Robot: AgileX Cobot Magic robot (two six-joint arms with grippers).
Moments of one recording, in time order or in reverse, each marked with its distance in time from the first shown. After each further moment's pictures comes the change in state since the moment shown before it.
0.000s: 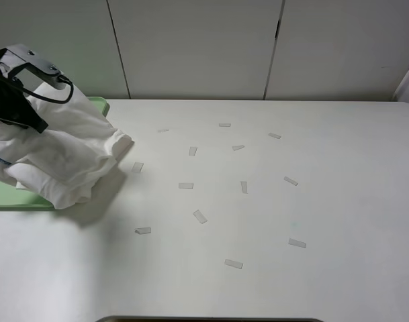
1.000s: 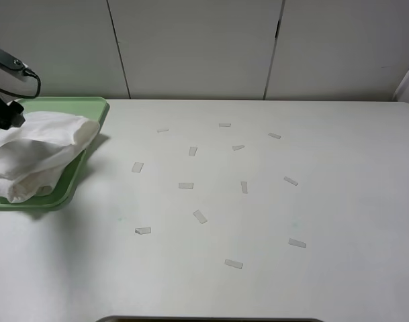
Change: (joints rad) left arm 0.214 0.078 0.000 0.074 -0.268 0.000; right arm 0.000 0.000 0.000 0.000 0.000 0.000
